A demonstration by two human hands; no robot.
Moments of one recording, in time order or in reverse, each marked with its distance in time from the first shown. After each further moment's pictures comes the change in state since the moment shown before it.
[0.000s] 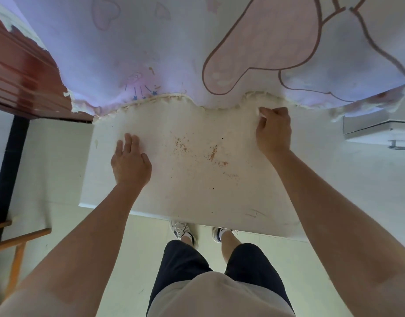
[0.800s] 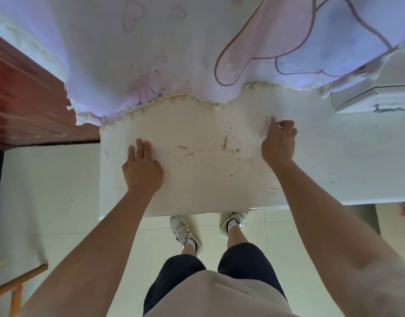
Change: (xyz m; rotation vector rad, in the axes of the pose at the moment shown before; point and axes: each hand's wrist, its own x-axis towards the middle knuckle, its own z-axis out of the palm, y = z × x) left_hand 0.002 -0.034 -0.006 0.061 -0.108 0.226; right_hand -0.084 -0.015 0.017 -0.177 0.094 0.291
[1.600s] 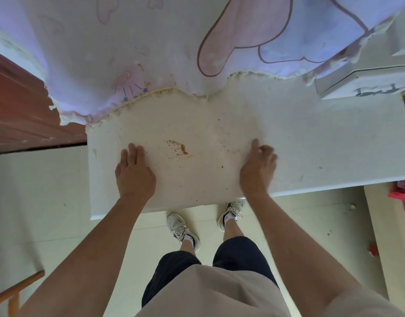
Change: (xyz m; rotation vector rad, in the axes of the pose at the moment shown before) left_hand -0.019 -0.006 0.015 0.003 0.031 0.086; right_hand -0.097 0.007 0.031 -0.005 0.120 0.069
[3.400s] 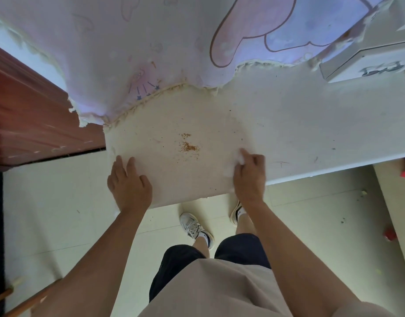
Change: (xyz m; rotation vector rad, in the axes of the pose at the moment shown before) left_hand -0.033 -0.063 0.007 -0.190 0.267 -0.081; right_hand -0.076 -0.028 0.020 0.330 -0.029 -0.023
